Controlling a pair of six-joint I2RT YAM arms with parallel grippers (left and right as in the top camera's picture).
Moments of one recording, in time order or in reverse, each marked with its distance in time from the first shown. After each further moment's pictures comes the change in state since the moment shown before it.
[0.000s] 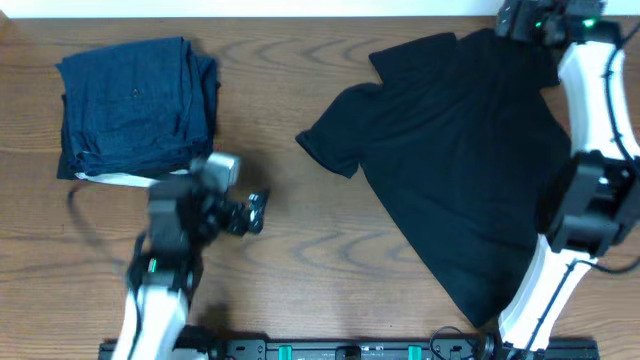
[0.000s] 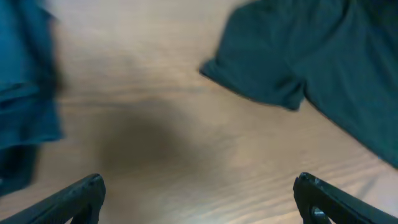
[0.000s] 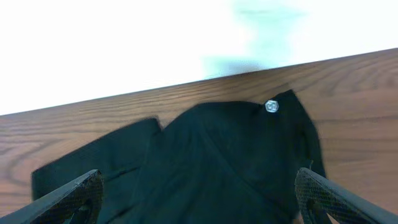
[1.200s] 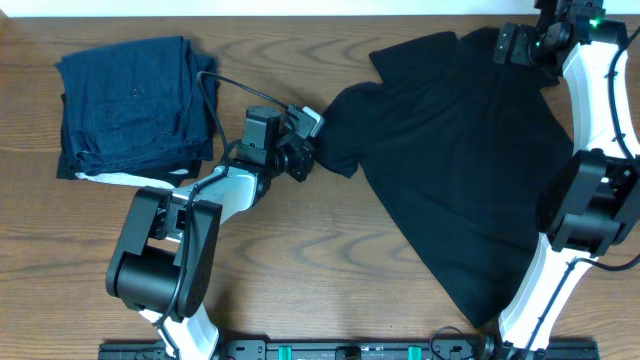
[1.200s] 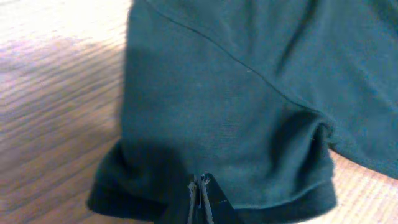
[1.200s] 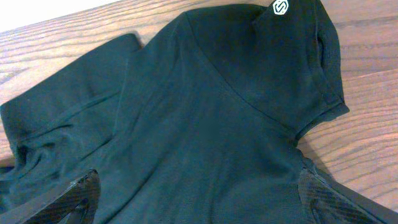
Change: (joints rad) left arm -0.222 0.838 0.338 0.462 0.059 0.124; right arm -0.006 0.029 -0.005 -0.238 0.001 0.005
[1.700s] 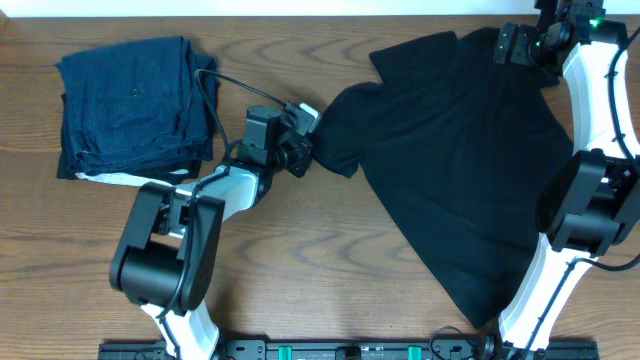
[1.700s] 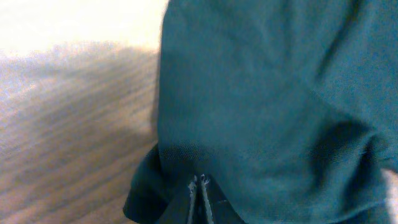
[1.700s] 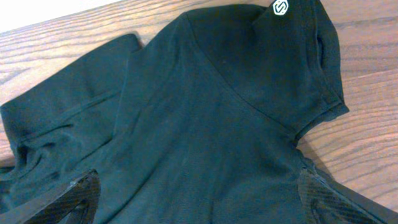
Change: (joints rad) left arm 0.000 0.036 0.000 0.064 -0.085 0.000; right arm 0.000 0.000 0.000 0.000 0.000 0.000
